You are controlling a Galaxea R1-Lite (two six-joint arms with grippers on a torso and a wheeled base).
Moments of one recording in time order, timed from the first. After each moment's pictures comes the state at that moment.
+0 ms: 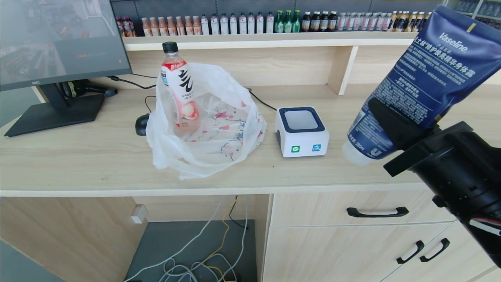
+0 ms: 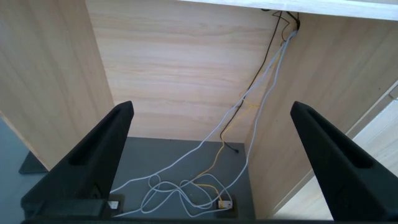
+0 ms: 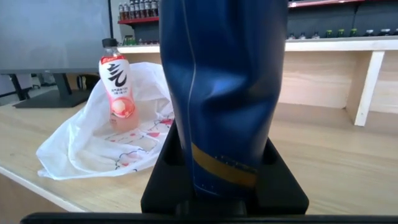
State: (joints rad) left arm 0.00 0.00 0.00 0.00 0.00 -0.01; right arm 0.64 1.50 -0.41 -1.57 -0.15 -0.11
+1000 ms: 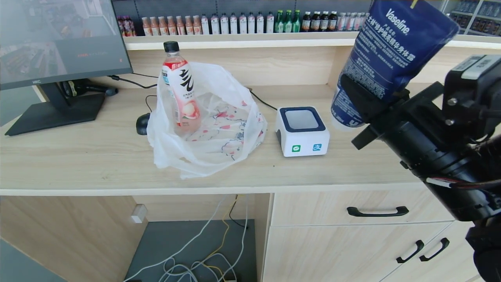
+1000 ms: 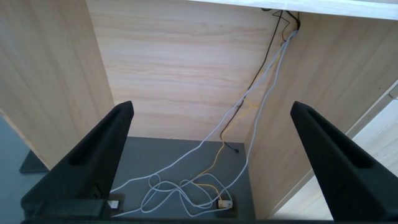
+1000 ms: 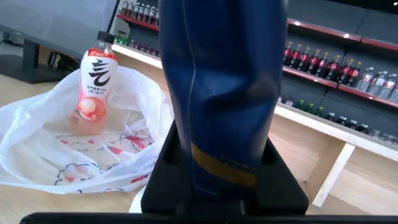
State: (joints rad) left arm 0.00 0.00 0.00 0.00 0.00 -0.01; right arm 0.59 1.64 -0.63 -1.57 0.04 -0.48
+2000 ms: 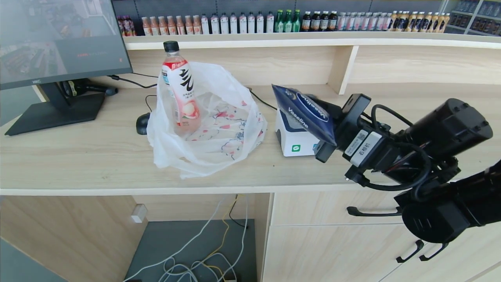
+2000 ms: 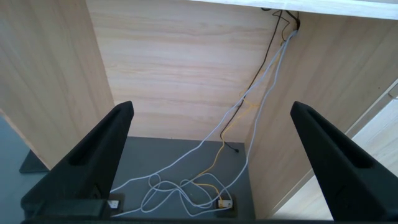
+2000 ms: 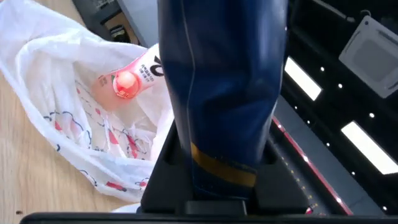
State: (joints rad) left arm 0.00 0.00 0.00 0.00 0.00 -0.01; right arm 0.48 1.88 -0.85 -1.57 0.65 -1.00
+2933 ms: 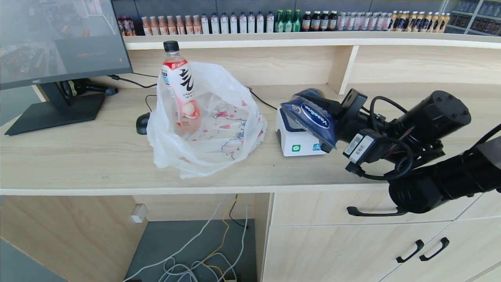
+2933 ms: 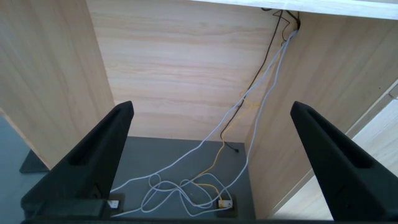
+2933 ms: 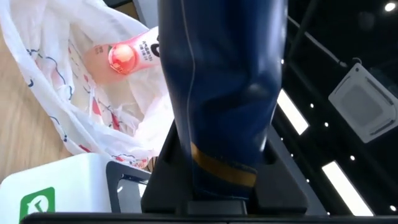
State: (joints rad) left arm 0.00 0.00 0.00 0.00 0.00 -0.01; right arm 0.36 1.99 -1.01 -1.56 0.86 -1.09
